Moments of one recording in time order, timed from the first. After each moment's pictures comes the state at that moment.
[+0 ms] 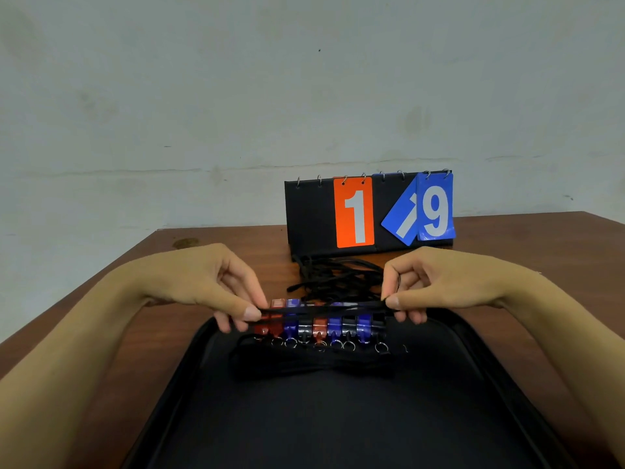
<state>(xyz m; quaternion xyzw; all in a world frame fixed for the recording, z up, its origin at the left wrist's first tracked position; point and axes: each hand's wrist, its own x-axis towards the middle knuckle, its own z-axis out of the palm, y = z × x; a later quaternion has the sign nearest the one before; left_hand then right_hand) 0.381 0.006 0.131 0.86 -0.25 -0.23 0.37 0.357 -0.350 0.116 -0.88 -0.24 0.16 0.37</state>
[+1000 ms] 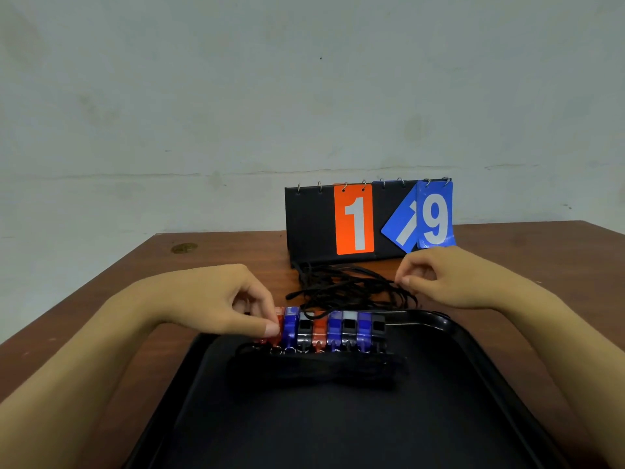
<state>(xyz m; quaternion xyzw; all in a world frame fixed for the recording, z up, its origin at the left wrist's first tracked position) 0.381 -0.008 0.121 0.90 -0.35 -0.15 0.20 0.384 -0.371 0.099 -0.97 -0.16 -0.06 0.17</state>
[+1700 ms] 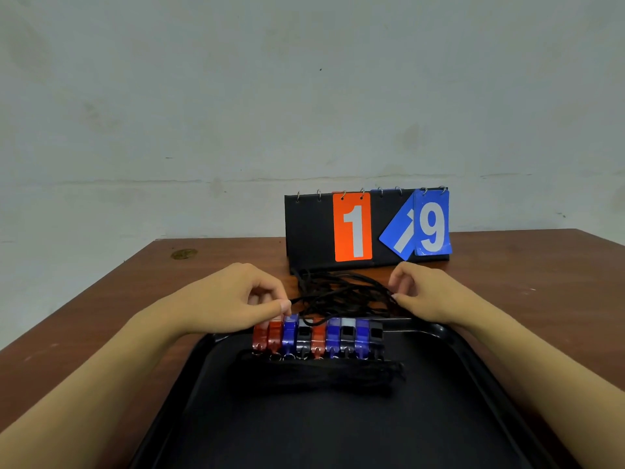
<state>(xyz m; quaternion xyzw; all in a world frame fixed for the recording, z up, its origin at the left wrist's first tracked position) 0.388 -0.021 0.106 0.91 -0.33 -0.03 0.25 0.414 -0.368 0.063 -0.97 -0.08 -0.05 0.22</state>
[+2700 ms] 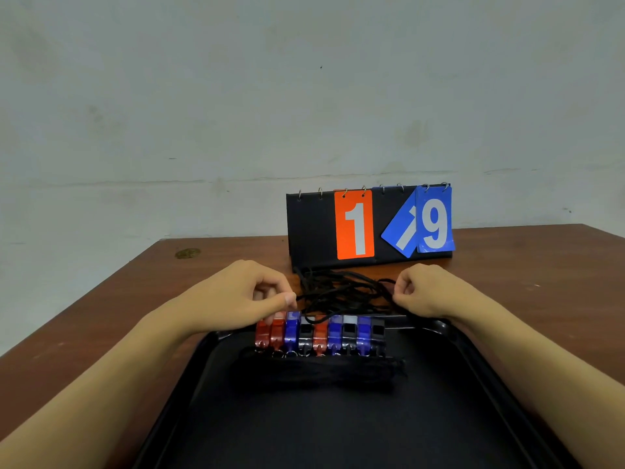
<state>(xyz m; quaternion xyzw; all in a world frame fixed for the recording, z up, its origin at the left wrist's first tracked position) 0.384 -0.028 0.104 0.91 -0.31 0.01 0.27 0.416 -0.354 0.071 -0.99 -0.01 -0.01 0.15</state>
